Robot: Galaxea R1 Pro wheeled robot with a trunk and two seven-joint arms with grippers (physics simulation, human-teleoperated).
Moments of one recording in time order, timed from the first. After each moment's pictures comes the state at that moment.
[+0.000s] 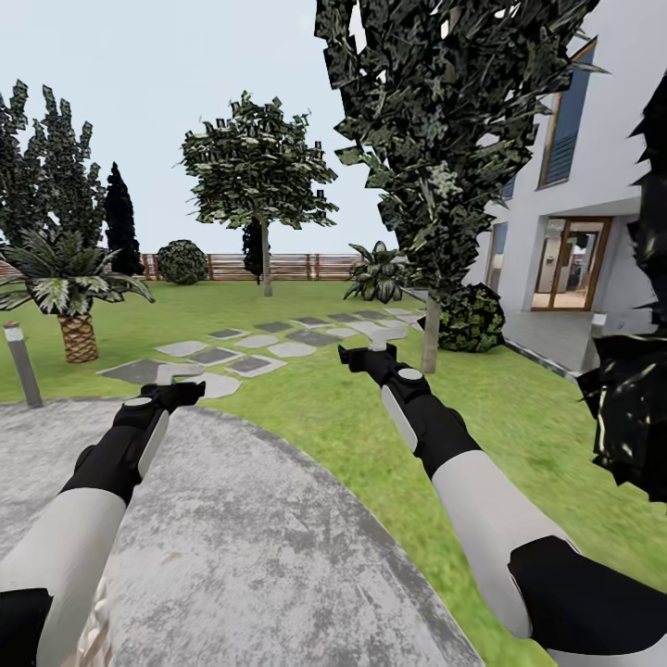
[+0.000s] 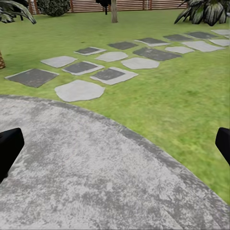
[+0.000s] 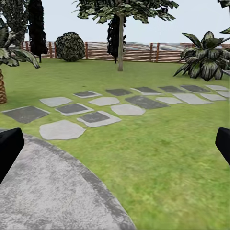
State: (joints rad) left arm -0.89 0.17 0.04 -0.84 0.02 0.39 0.04; right arm -1.03 0.17 0.21 -0.76 -0.10 0.23 0.00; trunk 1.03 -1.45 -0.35
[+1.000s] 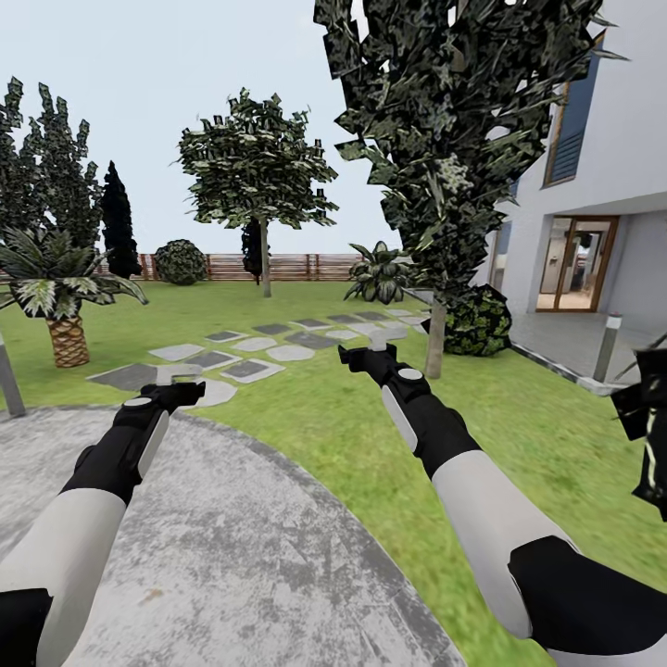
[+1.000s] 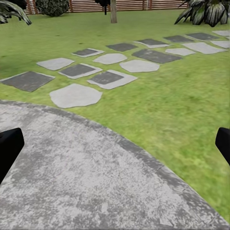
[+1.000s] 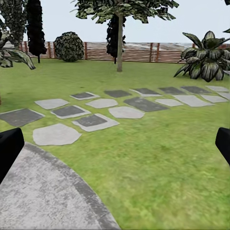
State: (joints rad) left arm -0.89 0.17 0.04 -0.84 0.02 0.39 0.04; right arm -1.03 0.17 0.21 -0.76 -0.10 0.23 0.00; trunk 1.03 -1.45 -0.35
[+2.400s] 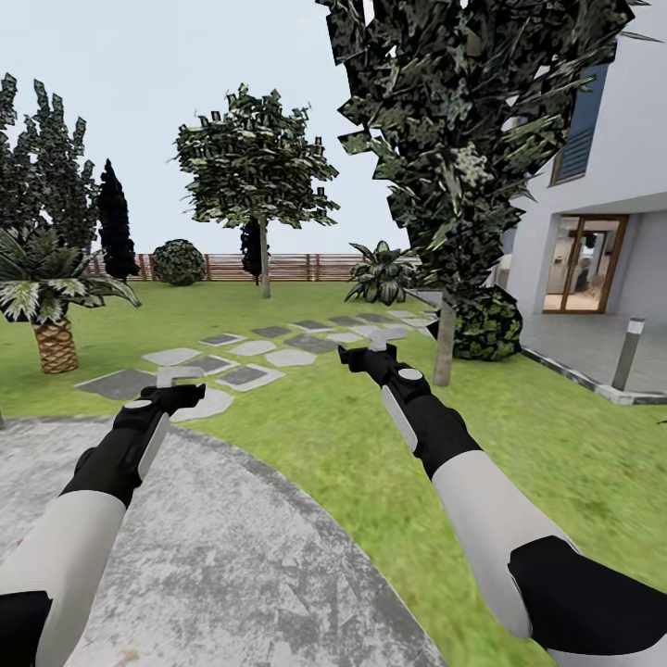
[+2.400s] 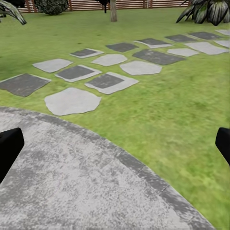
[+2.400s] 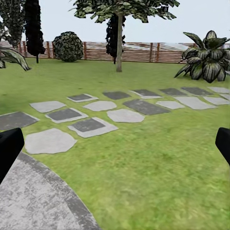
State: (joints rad) left arm -0.88 0.17 0.04 -0.84 0.02 0.39 0.04; right arm -1.03 0.17 0.21 -0.76 -0.10 0.23 0.00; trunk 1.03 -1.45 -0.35
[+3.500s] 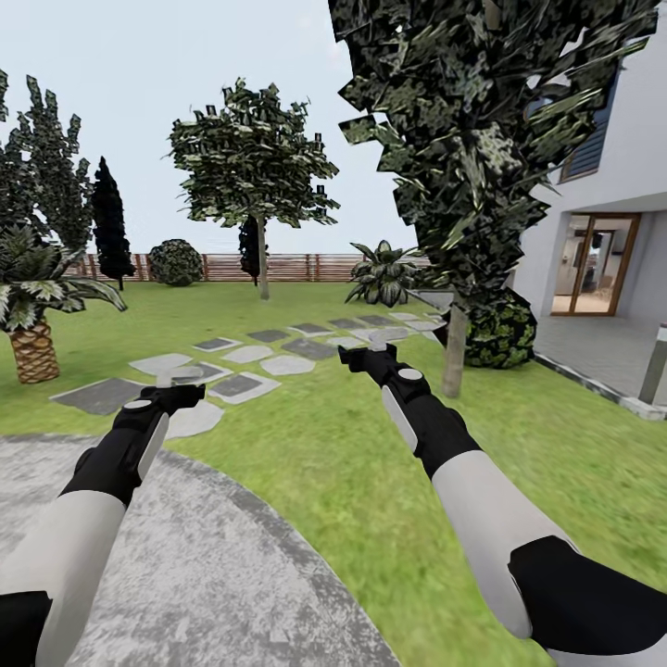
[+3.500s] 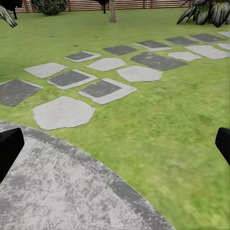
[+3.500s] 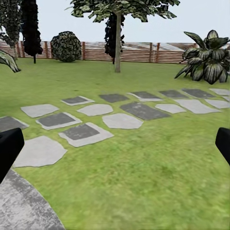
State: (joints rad) left arm -0.88 0.17 0.05 -0.84 0.02 0.39 0.04; right arm -1.03 0.17 0.21 -0.76 -0.10 0.23 0.00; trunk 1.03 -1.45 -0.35
